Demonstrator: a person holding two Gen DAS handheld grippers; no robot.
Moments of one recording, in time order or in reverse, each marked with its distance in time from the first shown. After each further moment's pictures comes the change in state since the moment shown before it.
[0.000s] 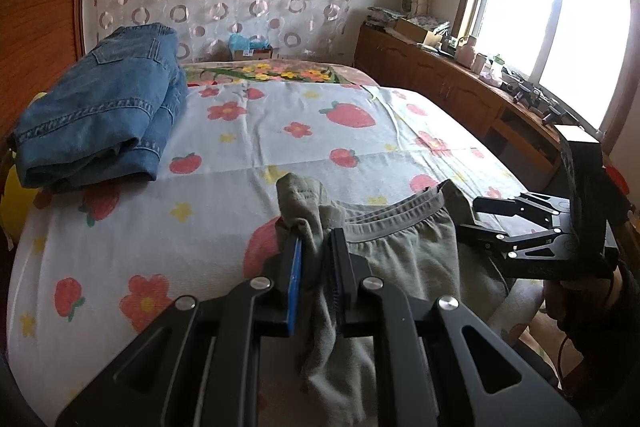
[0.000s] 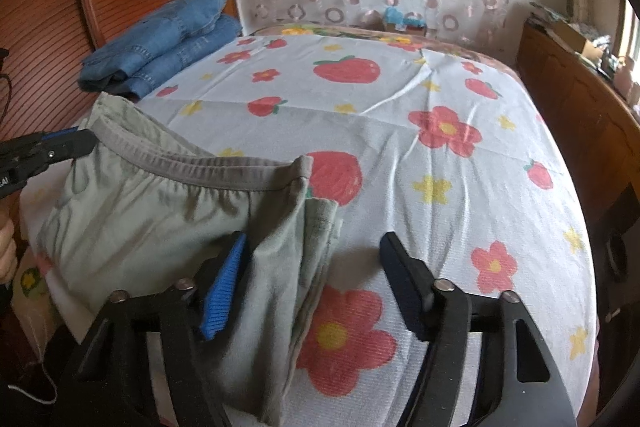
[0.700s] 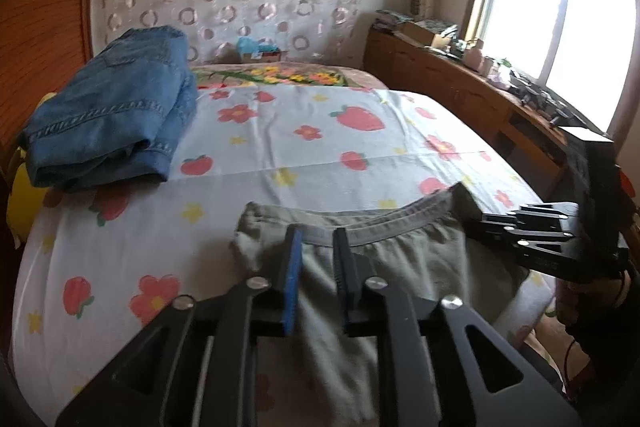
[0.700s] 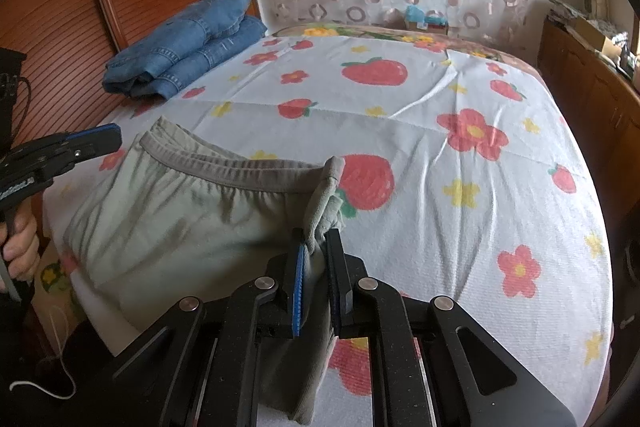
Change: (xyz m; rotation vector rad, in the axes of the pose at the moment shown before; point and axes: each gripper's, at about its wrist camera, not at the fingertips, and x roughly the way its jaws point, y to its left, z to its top) left arm -0.001 0.005 0.000 -0.013 -0.006 0.046; right arm -0.002 0.009 0.001 -0.004 -0.001 0.082
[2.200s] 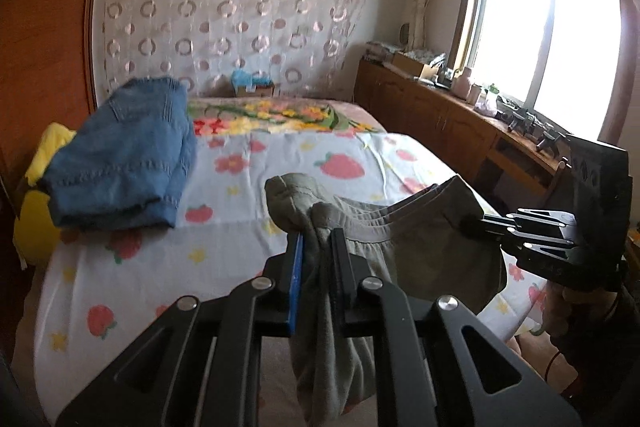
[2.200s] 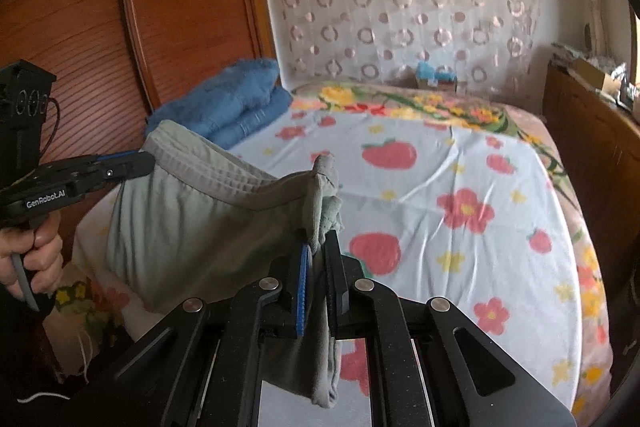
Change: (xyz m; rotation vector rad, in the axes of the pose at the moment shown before) left arm -0.045 -0.015 0.026 0.019 -0.125 -0.037; right arm -0.061 0.019 0.027 -0.041 -0.215 0.038
